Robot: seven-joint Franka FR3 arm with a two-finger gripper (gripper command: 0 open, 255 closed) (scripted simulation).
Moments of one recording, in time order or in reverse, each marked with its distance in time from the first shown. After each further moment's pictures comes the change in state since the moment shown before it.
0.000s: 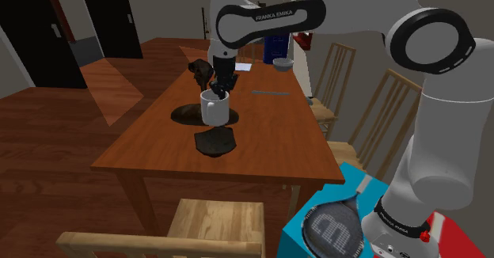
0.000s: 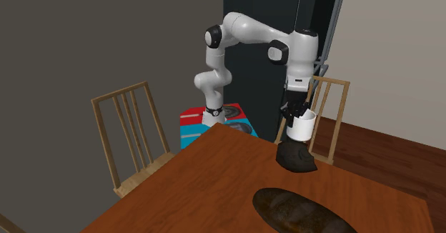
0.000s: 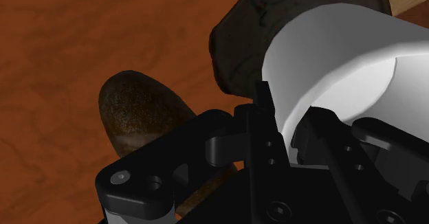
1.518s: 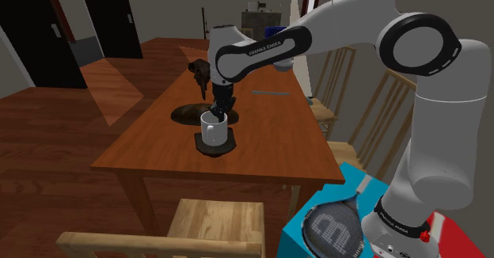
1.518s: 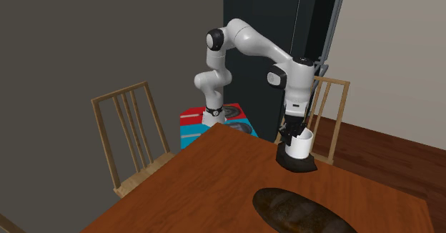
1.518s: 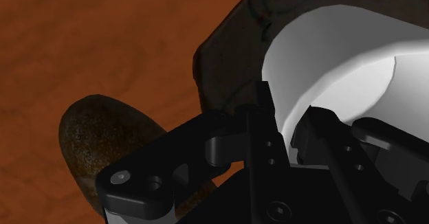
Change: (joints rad) arm 0.005 0.056 0.000 -0.157 -0.010 0.212 0.013
